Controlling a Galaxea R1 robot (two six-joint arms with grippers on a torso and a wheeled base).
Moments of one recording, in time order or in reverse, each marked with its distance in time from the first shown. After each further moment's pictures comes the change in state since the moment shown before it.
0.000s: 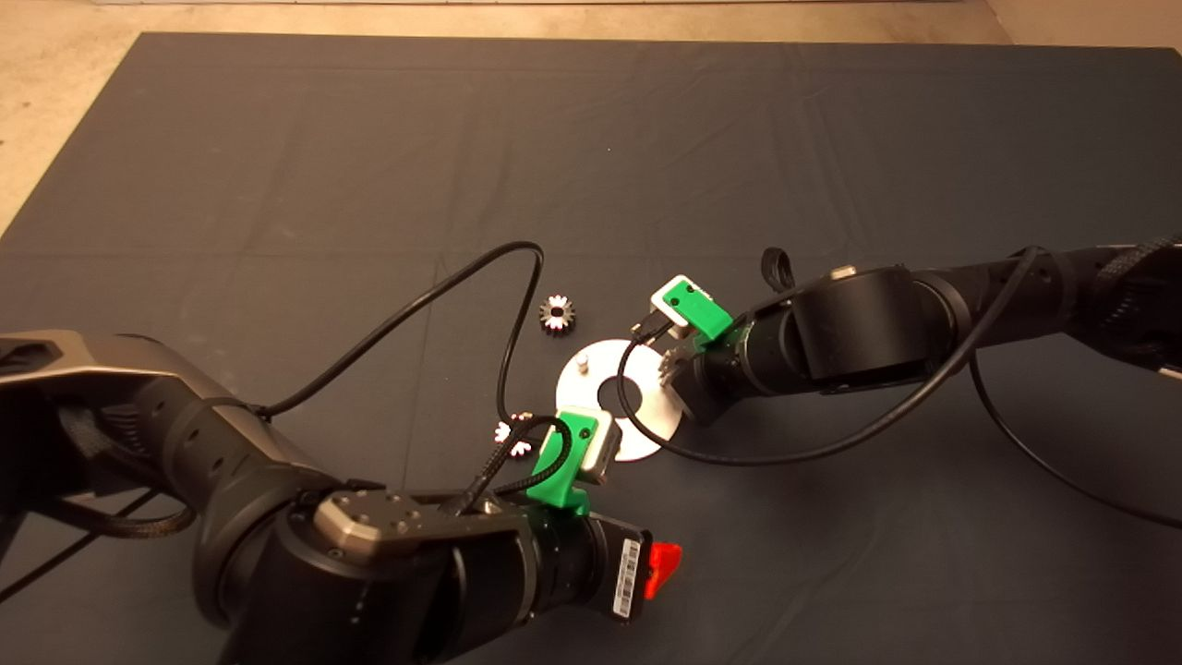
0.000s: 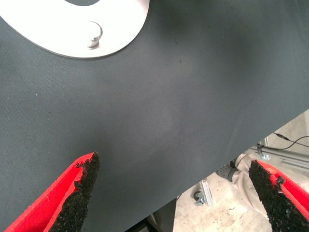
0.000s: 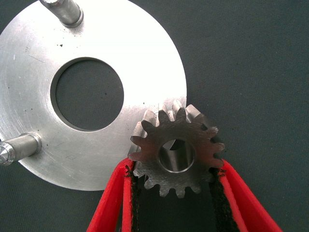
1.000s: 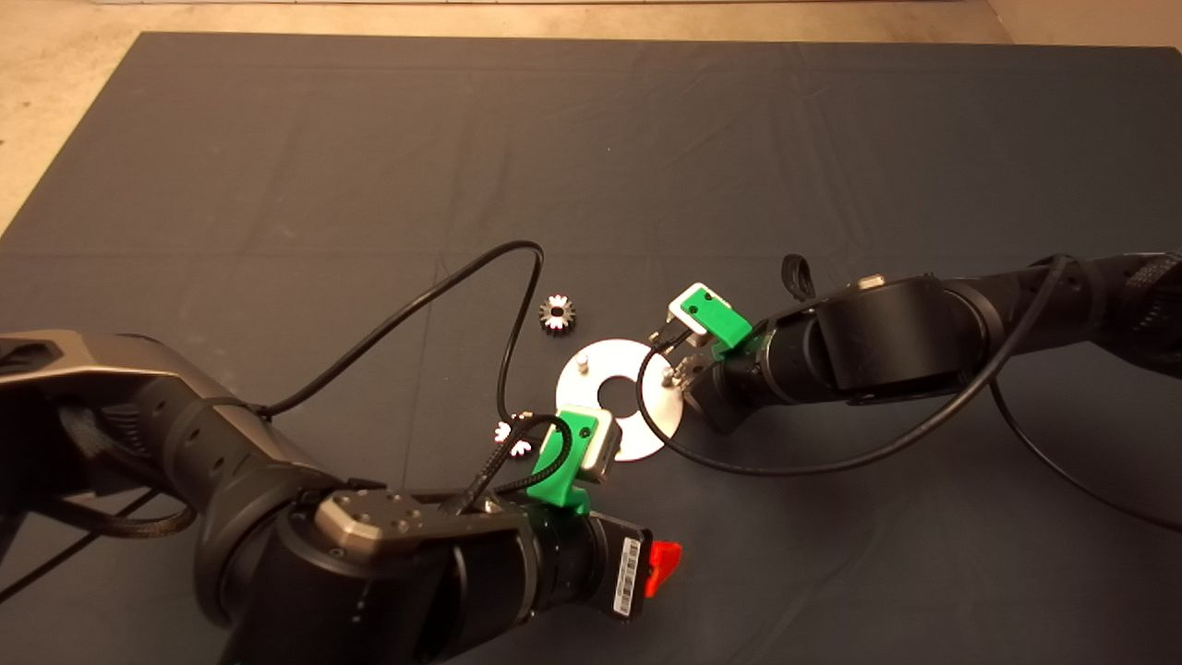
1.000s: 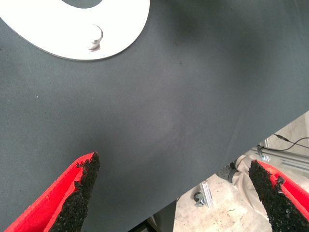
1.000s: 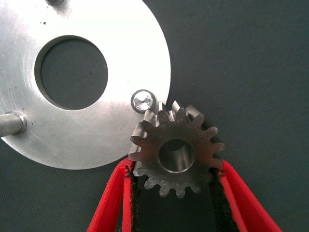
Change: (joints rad) left arm 0.000 0.000 -0.002 0.005 0.000 0.000; right arm 0.005 -0.041 0.040 -0.001 -0.008 0.001
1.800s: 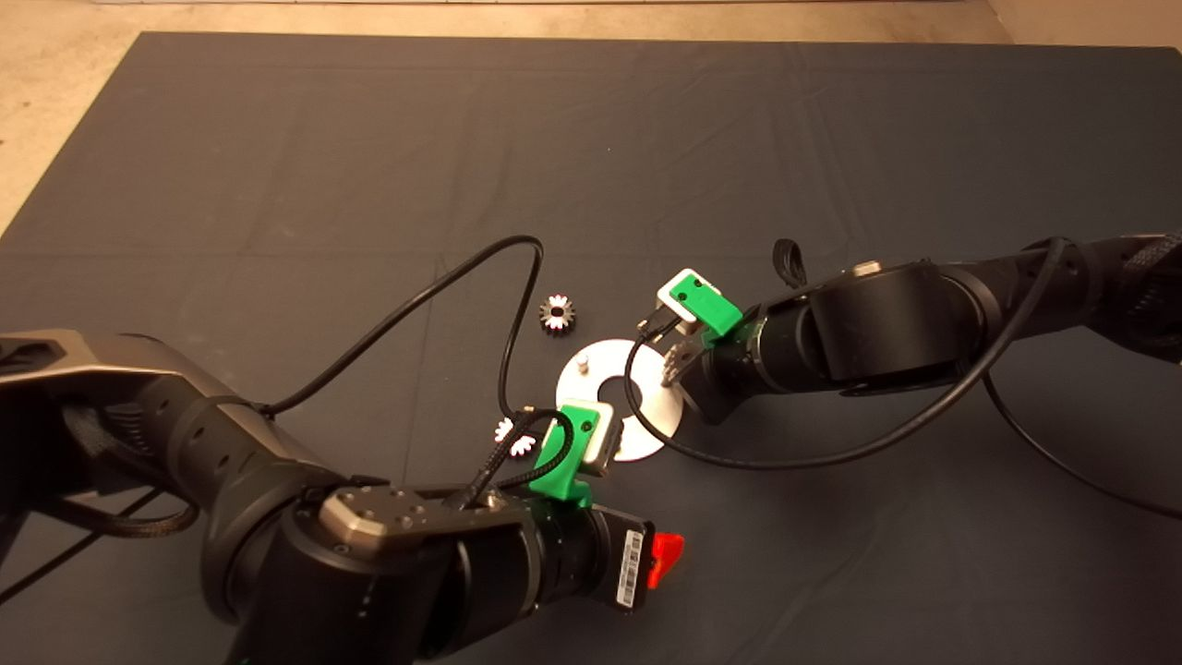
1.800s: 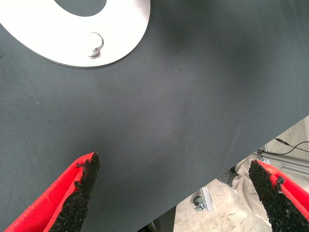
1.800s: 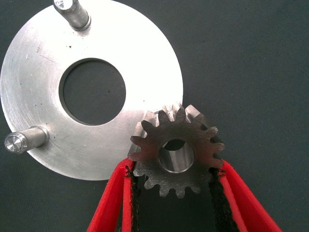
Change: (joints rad) left arm 0.000 0.003 -0.006 0.015 0.000 0.000; right arm 0.023 0.033 -0.002 0.000 0.000 0.003
